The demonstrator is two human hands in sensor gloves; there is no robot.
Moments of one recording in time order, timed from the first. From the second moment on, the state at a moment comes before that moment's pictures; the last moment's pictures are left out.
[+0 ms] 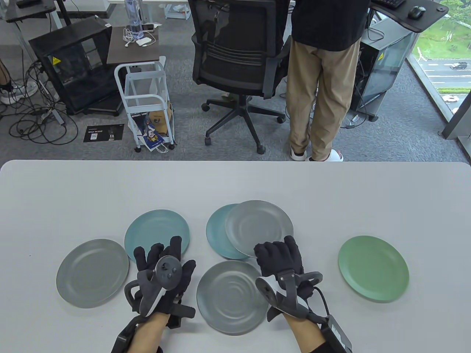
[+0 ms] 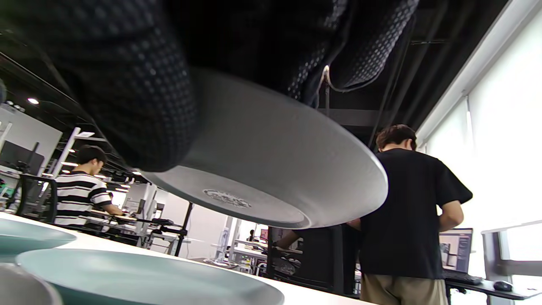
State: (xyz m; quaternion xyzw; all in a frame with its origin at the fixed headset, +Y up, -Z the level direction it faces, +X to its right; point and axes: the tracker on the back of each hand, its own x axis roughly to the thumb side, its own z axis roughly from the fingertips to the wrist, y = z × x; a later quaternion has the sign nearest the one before) left_hand -0.204 -0.729 -0.317 0.08 0.10 0.15 0.98; right_hand 0.083 -0.730 -0.319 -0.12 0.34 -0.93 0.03
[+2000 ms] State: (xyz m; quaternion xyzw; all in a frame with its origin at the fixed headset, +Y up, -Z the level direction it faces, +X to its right) left_hand -0.240 -0.750 -0.321 -0.03 0.17 0.57 0.81; right_hand 0.021 -0.717 -0.276 -0.30 0.37 -0.88 -0.01
